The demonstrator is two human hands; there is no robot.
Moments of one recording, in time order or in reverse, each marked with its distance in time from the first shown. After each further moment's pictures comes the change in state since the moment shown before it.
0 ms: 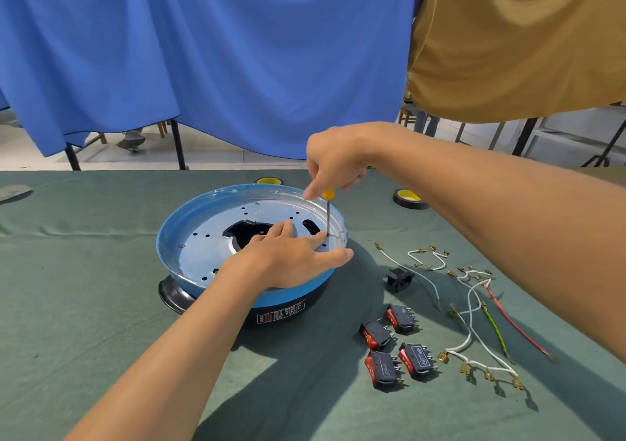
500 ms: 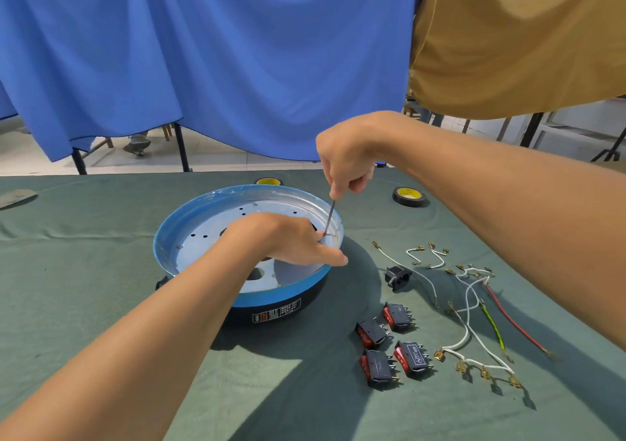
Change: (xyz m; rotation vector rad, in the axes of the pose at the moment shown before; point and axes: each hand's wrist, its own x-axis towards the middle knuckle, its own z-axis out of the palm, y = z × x) left_hand 0.006 0.017 -0.037 0.165 -0.146 -0.034; right_hand -0.001 0.020 -0.002 0.003 -0.081 0.064
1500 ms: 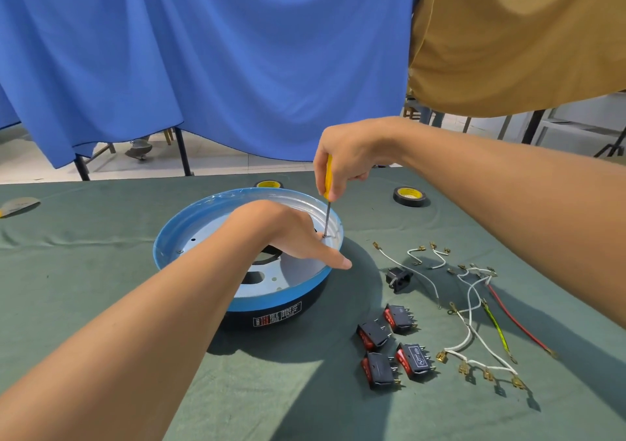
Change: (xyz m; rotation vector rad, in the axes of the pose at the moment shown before) left_hand 0.015 -0.002 -0.012 0.136 -0.069 -0.005; right_hand 0.003 0.014 0.008 0.341 0.053 -0.091
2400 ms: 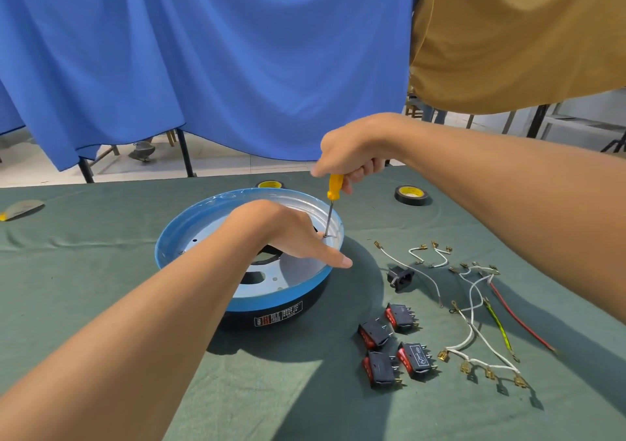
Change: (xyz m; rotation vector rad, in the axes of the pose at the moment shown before) left_hand 0.005 -0.002 0.001 -0.007 -0.016 0.008; right_hand 0.005 -0.004 -0.001 -0.007 -0.058 0.214
